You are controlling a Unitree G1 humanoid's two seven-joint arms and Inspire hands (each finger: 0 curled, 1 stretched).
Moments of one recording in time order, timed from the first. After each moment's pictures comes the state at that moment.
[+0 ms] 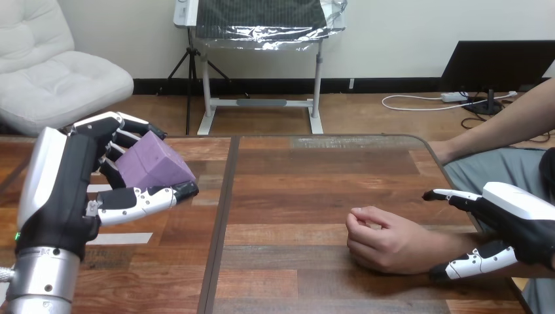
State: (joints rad) left arm 0.21 0.33 0.14 -0.46 0.30 0.01 0.00; right arm -0.16 -0.79 -0.01 0.49 -0.46 -0.50 0.39
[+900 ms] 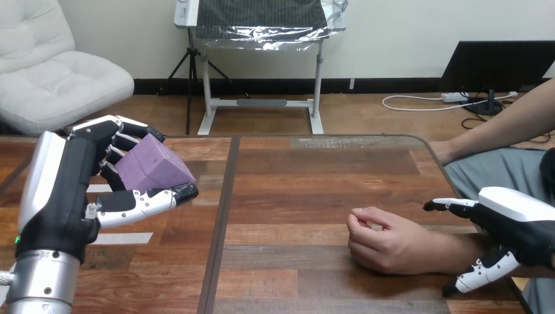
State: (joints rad) left arm 0.22 0.32 0.14 -0.46 0.28 0.01 0.00; right arm -0.19 -0.83 0.04 0.51 -0.50 -0.48 0.41
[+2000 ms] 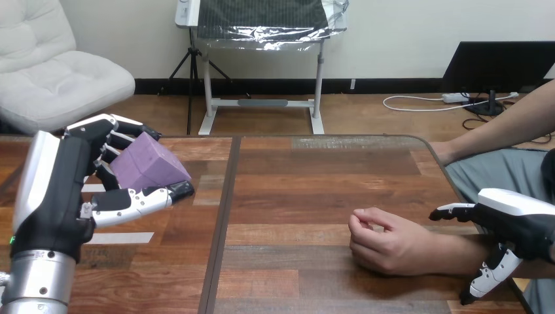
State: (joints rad) left arm 0.22 0.32 0.16 -0.46 0.28 0.01 0.00; right arm -0.21 -0.85 0.08 0.42 -0.50 -0.29 0.54
